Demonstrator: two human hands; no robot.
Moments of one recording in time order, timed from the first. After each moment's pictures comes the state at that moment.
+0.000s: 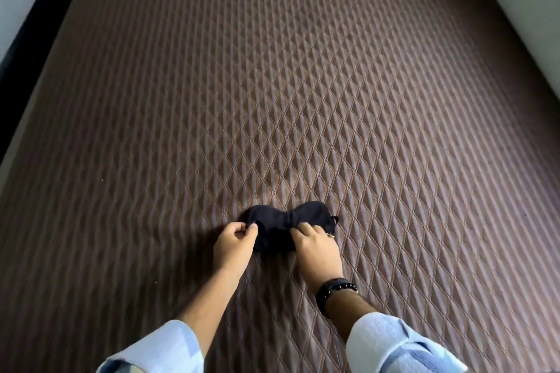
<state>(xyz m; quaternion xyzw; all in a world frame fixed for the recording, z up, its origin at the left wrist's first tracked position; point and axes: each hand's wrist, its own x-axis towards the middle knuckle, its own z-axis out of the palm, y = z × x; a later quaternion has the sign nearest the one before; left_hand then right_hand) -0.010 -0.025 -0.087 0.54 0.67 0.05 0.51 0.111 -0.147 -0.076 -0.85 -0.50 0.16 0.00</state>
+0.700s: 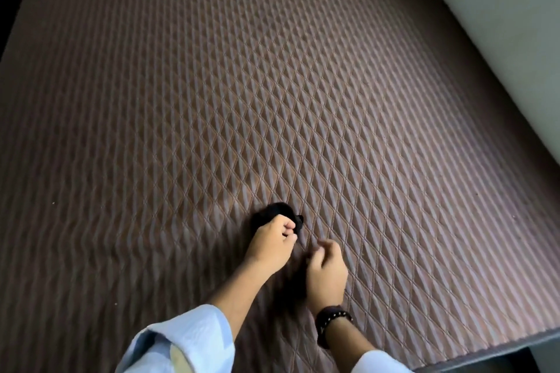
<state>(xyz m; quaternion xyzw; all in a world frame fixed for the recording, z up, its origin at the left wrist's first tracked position) 0.092 -0.093 -0.066 0.77 0.40 -0.09 0.49 0.123 -0.223 -0.083 -0.89 0.02 0.17 0.43</state>
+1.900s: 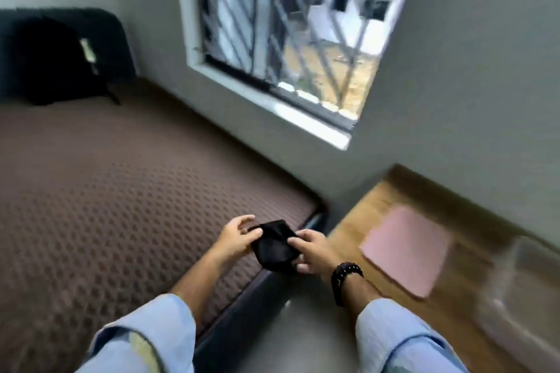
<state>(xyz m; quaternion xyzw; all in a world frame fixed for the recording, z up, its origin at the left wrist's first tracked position) 0.059 -0.463 0.248 0.68 0.15 -0.13 0.70 0.060 -0.661 0.254 -0.76 0.09 0.23 0.60</state>
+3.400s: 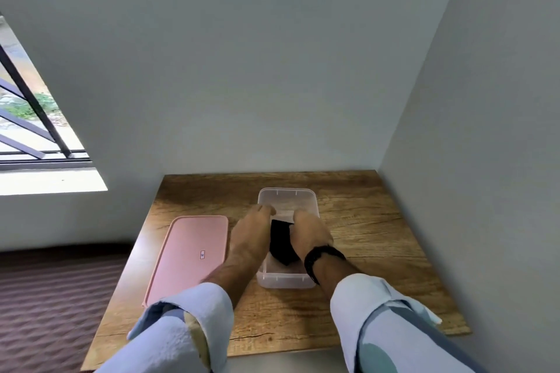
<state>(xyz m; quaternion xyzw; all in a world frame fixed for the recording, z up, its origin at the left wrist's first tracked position) 0.048 -0.925 0.321 0.89 -0.39 -0.03 0.25 -0.042 -1.022 0.336 -0.89 0.41 -0.04 0.20</state>
